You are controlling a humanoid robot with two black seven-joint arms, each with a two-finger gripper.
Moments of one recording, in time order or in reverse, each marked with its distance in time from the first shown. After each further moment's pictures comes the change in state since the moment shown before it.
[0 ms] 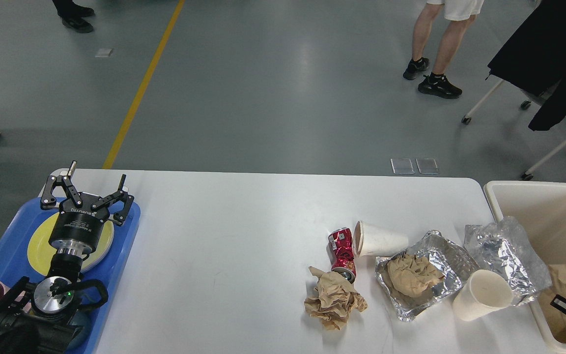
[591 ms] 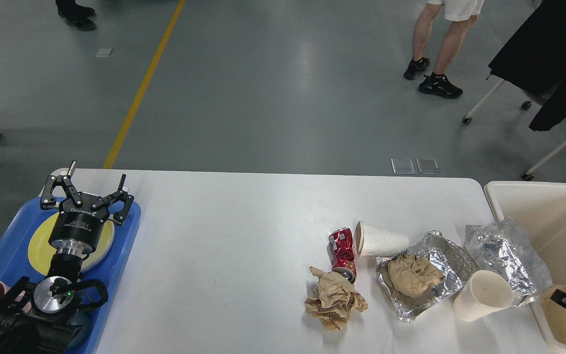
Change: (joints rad) left arm 0.000 0.000 0.000 -0.001 0.000 0.000 0.000; right arm 0.008 -0.039 -0.011 0.015 -0.007 -0.012 -0.002
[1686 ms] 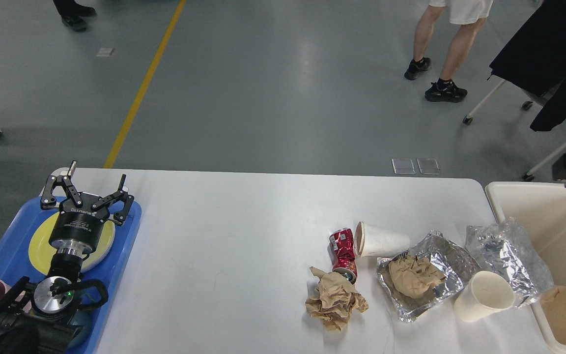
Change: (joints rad) left arm 0.000 -0.001 0.000 0.000 0.000 0.000 0.000; right arm 1.441 -0.139 -0.598 0.977 -0.269 0.646 -0.259
